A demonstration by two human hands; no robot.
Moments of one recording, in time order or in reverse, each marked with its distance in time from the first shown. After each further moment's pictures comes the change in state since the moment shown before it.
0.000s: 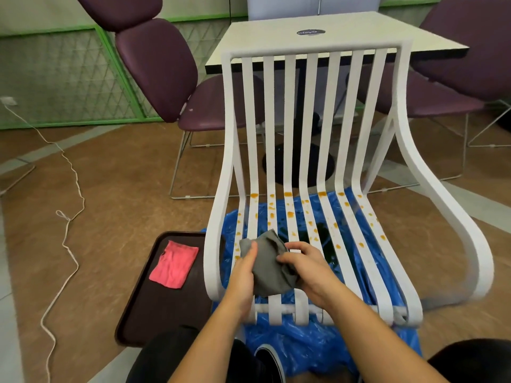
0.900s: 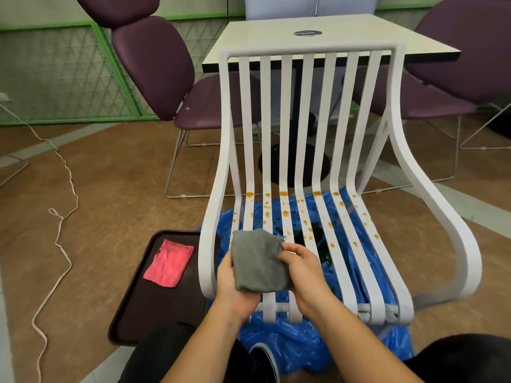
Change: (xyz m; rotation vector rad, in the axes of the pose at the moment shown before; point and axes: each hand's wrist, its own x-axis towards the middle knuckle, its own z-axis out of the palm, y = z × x) left_hand -0.012 0.003 0.003 -0.559 -0.039 -0.152; right_hand -0.028 0.003 0.014 0.172 0.109 -0.068
